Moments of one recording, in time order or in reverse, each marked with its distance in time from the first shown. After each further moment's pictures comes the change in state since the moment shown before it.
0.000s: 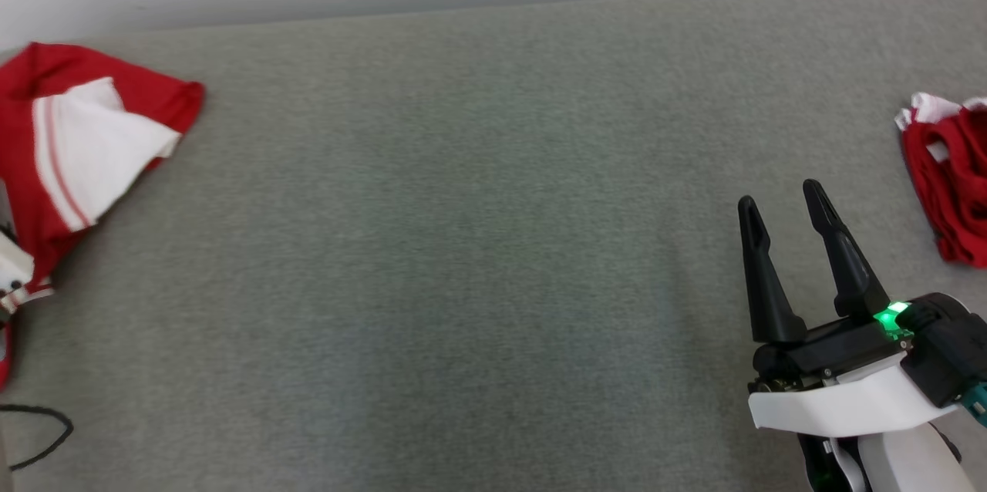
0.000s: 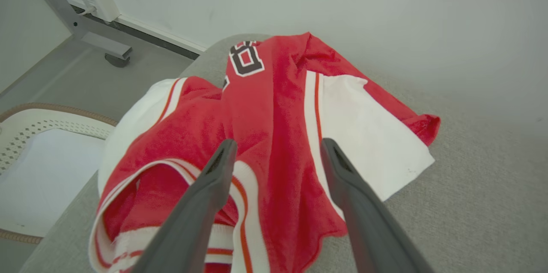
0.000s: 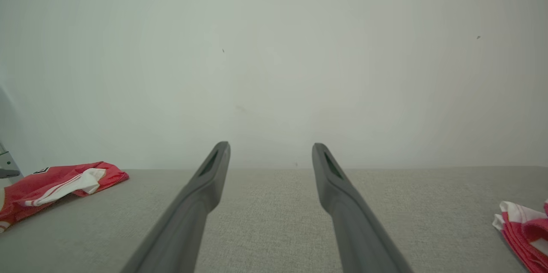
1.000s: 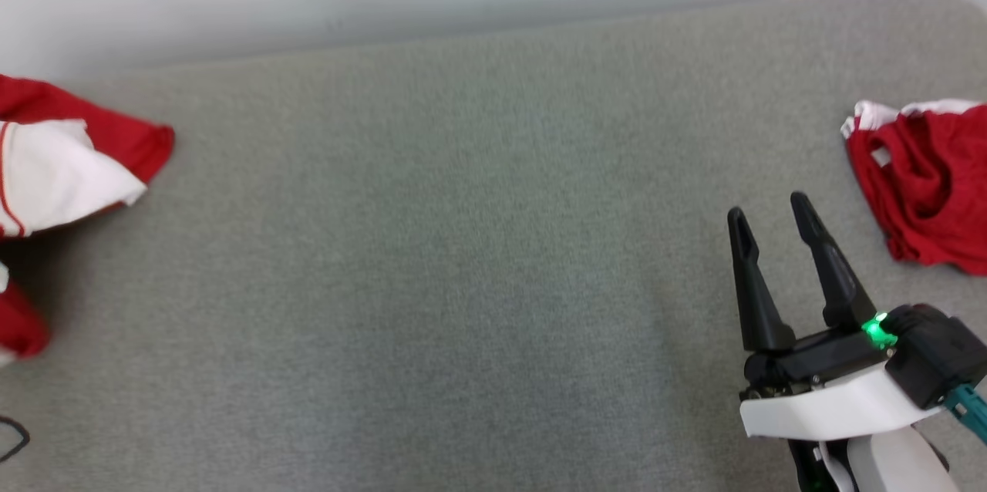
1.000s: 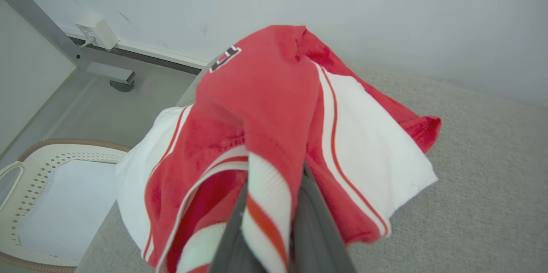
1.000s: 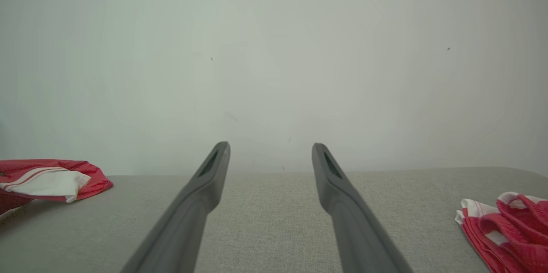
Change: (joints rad) left arm -0.145 0.114 -0.117 0.365 0.056 -0.109 -0.126; right arm -0.003 0.014 0.003 0.038 0.000 0.000 0.000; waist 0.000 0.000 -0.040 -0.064
